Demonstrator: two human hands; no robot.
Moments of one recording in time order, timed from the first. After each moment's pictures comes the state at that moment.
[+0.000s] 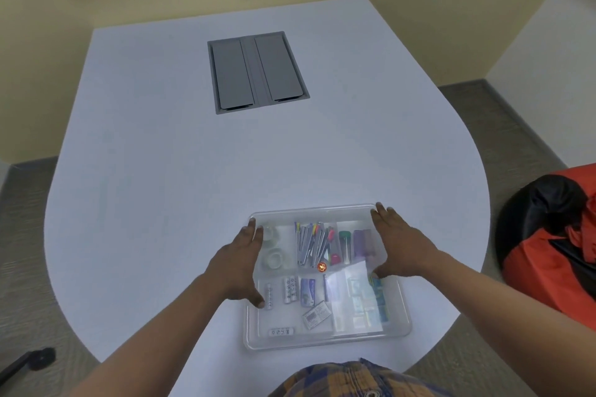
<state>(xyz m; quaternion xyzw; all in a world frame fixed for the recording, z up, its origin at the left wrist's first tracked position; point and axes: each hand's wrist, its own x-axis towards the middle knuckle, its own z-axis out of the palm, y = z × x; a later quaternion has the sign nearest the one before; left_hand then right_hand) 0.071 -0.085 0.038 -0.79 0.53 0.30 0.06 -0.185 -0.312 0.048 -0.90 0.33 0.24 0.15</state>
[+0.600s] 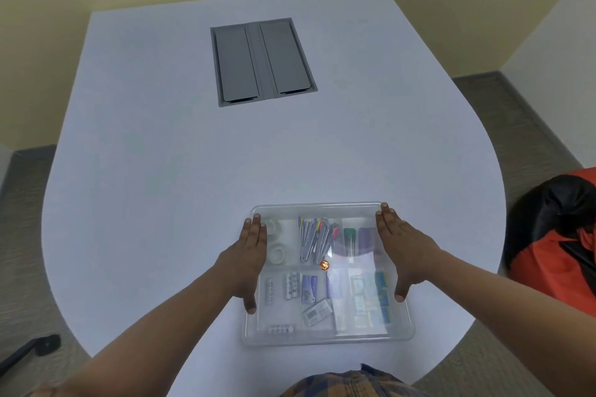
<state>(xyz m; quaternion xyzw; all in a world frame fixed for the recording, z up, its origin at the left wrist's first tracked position) 0.078 -0.106 0.030 -0.76 0.55 0.31 0.16 -0.172 -0.326 0.039 -0.91 0.25 0.31 0.11</state>
